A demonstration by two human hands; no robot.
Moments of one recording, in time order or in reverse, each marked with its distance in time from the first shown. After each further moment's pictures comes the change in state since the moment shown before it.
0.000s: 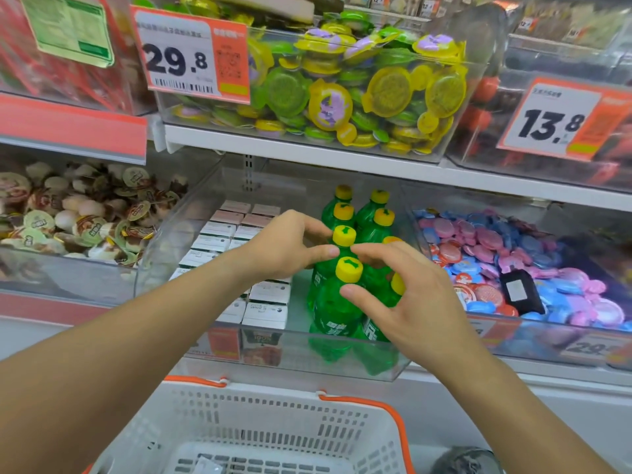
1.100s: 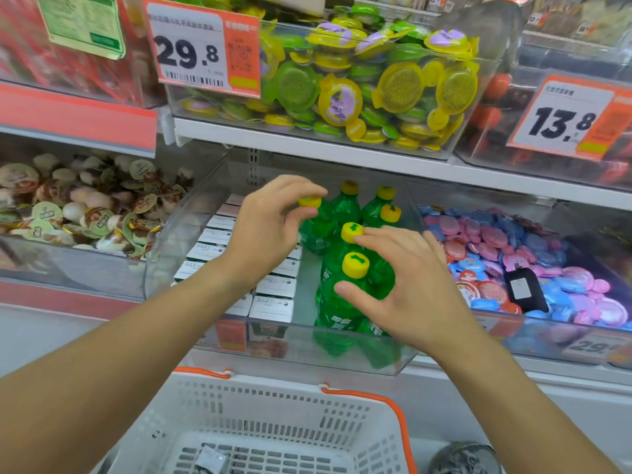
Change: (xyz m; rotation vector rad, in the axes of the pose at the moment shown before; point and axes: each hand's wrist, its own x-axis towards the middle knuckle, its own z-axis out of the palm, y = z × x) left_hand -0.017 -0.009 -0.009 0.109 0.639 0.470; right_hand 0.012 -0.003 0.005 -0.248 -0.081 0.016
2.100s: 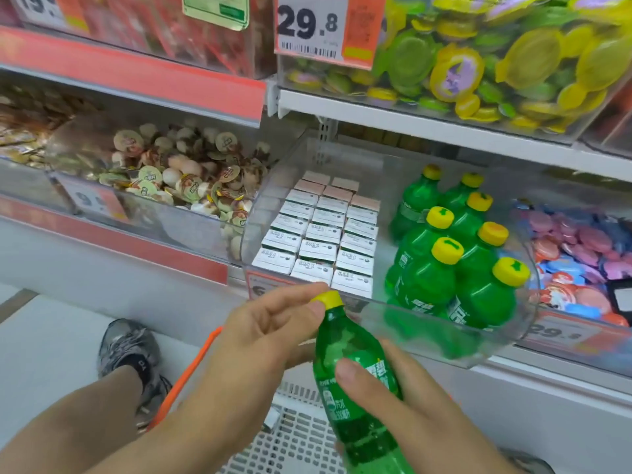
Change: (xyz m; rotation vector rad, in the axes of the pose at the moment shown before) left_hand -0.129 0.105 -0.095 -0.865 0.105 -1.161; right_hand -0.076 -0.120 0.001 1.003 -0.596 0.502
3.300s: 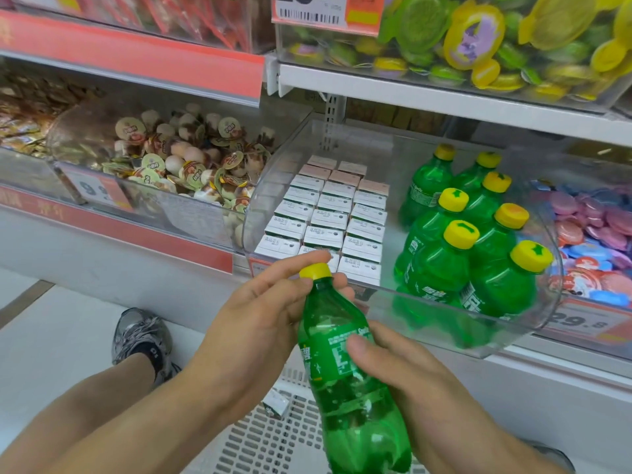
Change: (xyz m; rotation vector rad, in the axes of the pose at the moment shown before) left_hand 0.013 0.006 0.002 -0.170 -0.040 -0.077; right_hand 0.025 0.026 0.004 0.410 -0.147 -0.005
